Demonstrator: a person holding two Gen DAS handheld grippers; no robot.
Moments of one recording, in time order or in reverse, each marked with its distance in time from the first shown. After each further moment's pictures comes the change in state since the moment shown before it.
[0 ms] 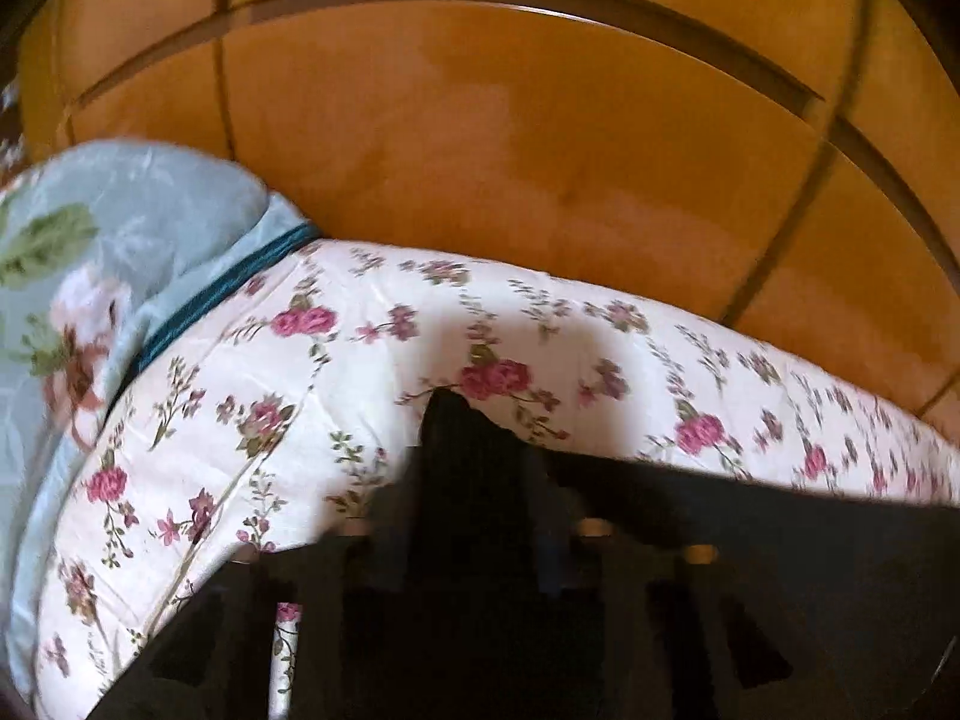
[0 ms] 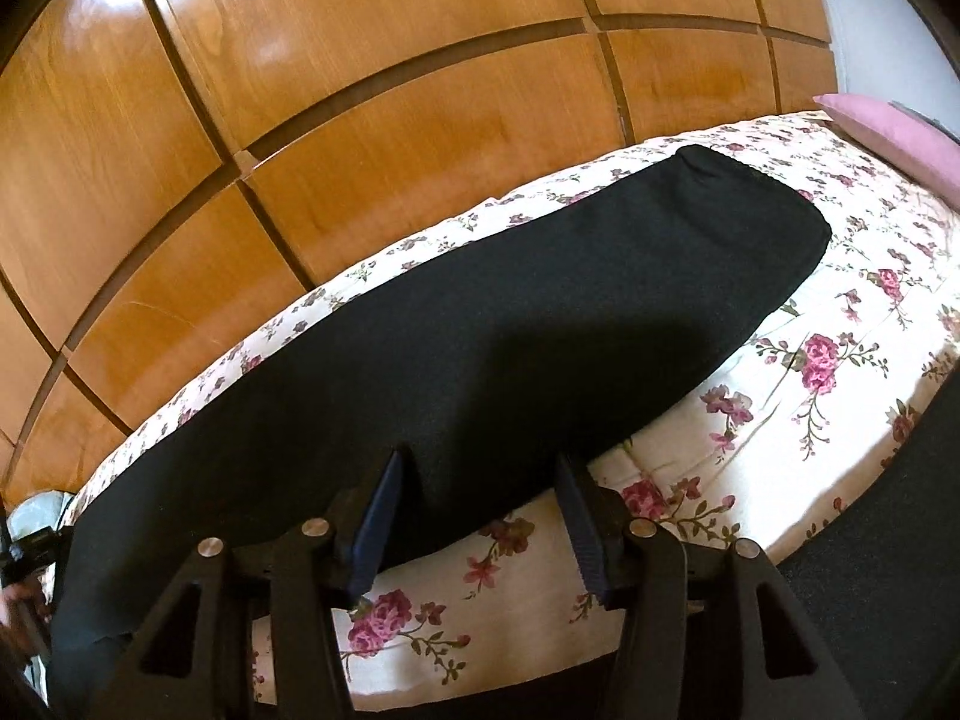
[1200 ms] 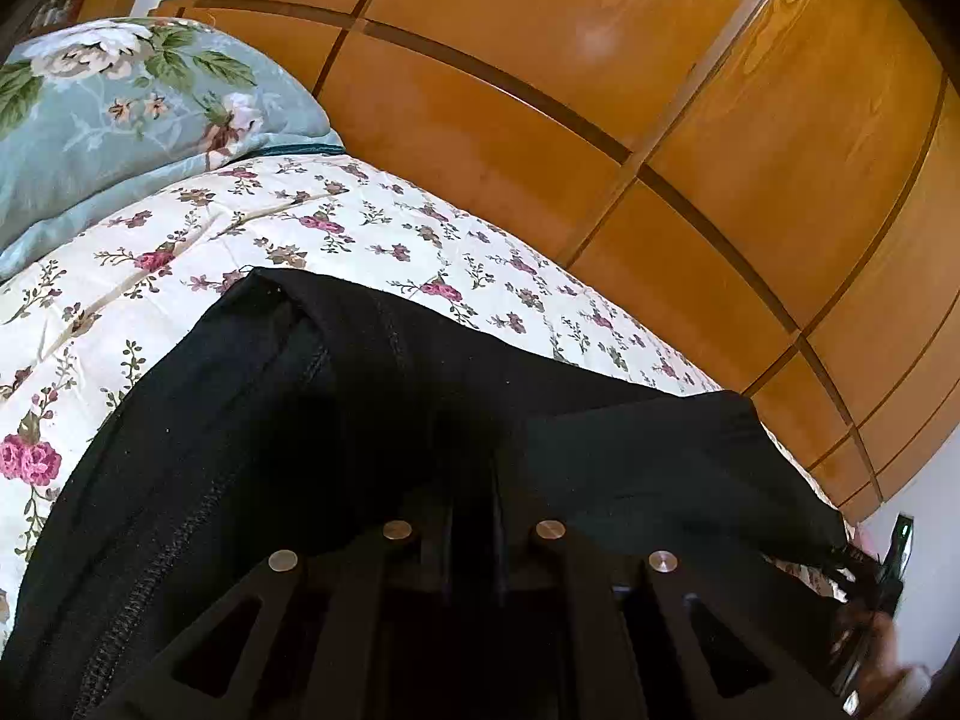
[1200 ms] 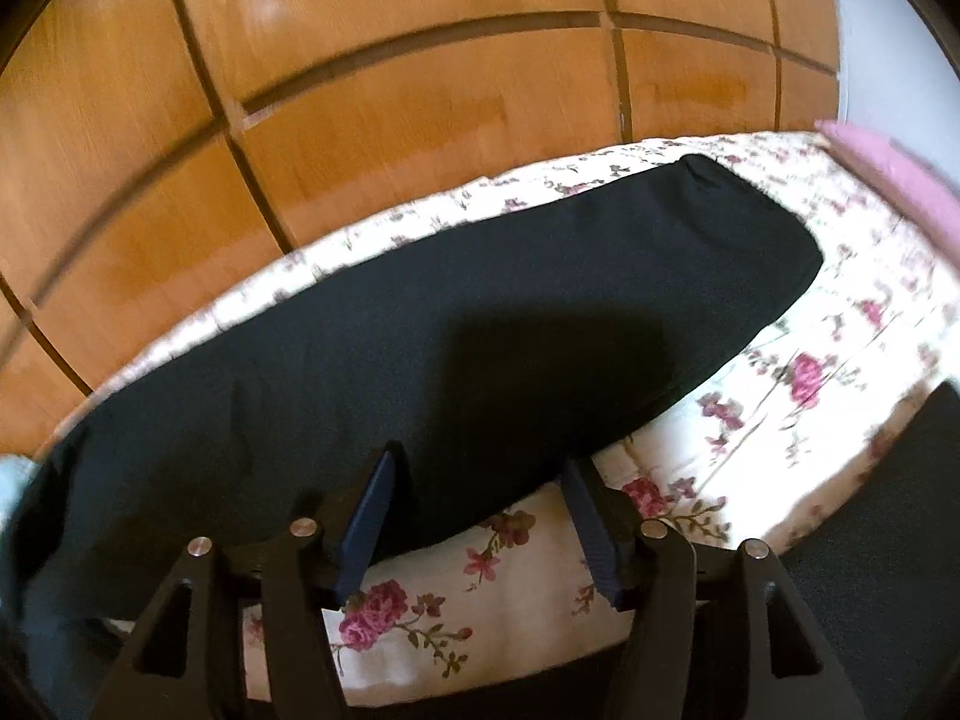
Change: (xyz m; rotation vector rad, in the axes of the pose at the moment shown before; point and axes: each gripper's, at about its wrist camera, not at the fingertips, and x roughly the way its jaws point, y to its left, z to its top) left arm -0.138 0.019 -0.182 -0.249 -0.151 -0.315; right arm 0.004 0.024 0.010 -0.092 0.083 -0.141
